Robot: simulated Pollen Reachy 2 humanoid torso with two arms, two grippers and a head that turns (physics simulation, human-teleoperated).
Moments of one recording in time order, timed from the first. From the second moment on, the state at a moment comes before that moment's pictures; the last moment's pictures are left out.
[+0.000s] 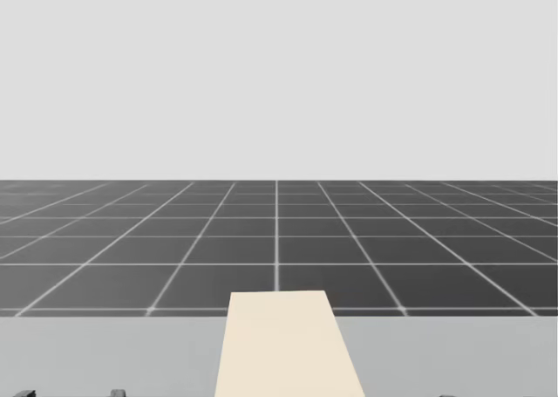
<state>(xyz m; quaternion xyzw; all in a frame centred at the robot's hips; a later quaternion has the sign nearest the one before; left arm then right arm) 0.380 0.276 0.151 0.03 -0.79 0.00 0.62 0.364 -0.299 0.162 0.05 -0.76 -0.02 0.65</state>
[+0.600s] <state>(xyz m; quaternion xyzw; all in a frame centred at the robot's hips) 0.372 0.256 0.135 -0.07 -0.71 -0.15 0.69 0.352 -0.291 0.154 0.15 -0.73 0.10 0.66</state>
